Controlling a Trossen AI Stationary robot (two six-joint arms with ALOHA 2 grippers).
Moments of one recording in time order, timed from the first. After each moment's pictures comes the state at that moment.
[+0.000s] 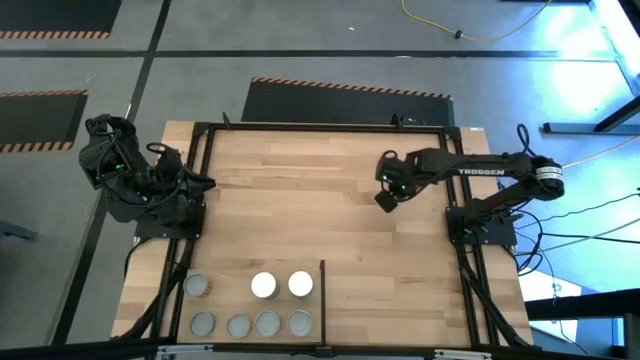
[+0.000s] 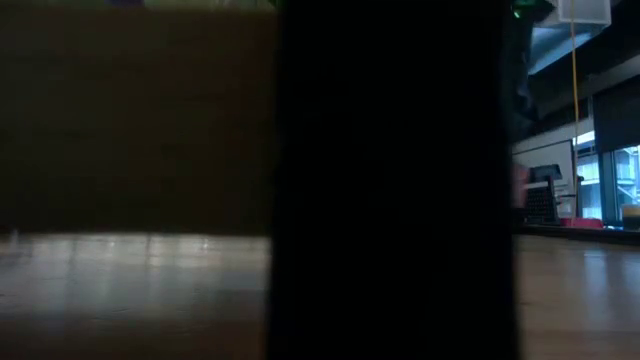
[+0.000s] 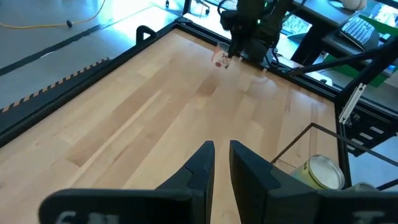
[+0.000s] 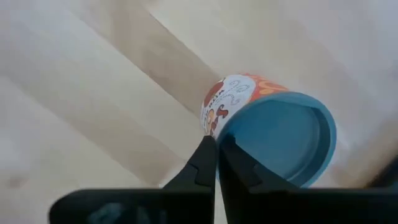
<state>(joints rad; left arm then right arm) -0.93 0.72 1.21 -1.40 -1.00 -1.17 -0.19 1.39 1.00 -1.07 0.15 0.68</state>
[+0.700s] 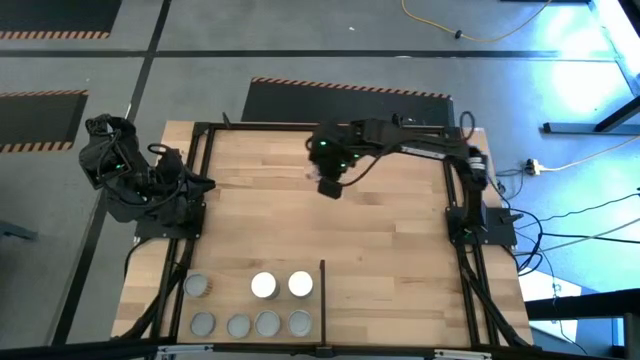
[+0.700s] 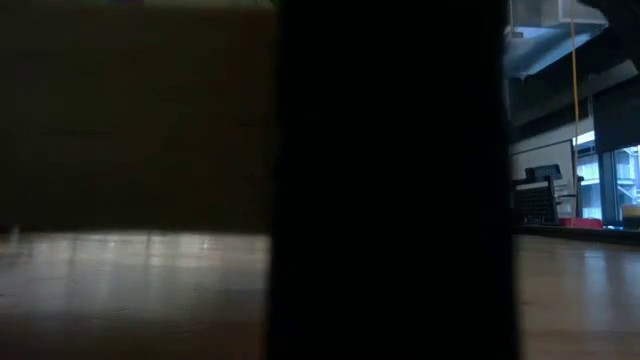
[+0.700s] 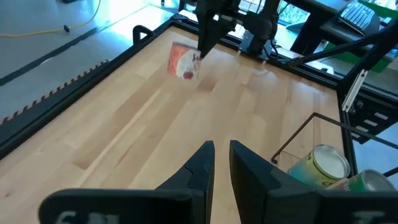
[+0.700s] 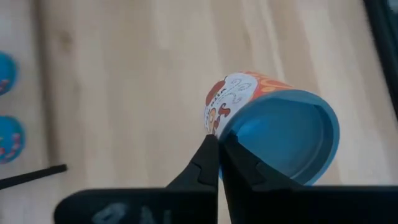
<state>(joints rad) -0.93 0.72 1.21 -1.40 -0.98 -1.11 -0.19 1.94 1.94 -1.08 -0.05 0.03</state>
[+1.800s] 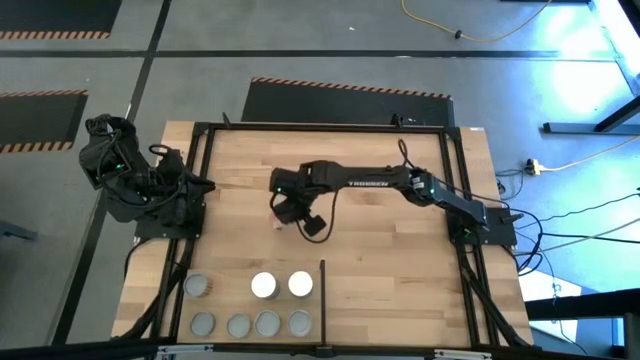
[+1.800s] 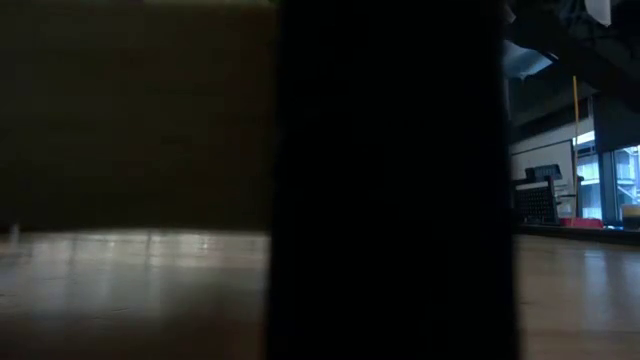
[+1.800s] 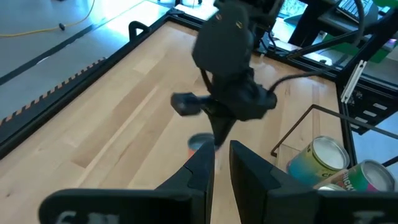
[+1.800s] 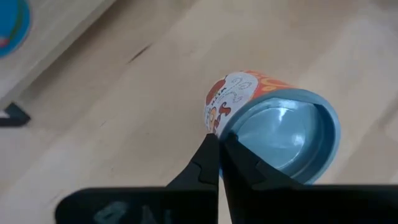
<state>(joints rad) -0.93 0.72 1.21 -1.40 -0.95 -1.09 -0.04 2.43 2.34 -1.04 -0.26 -0.72</state>
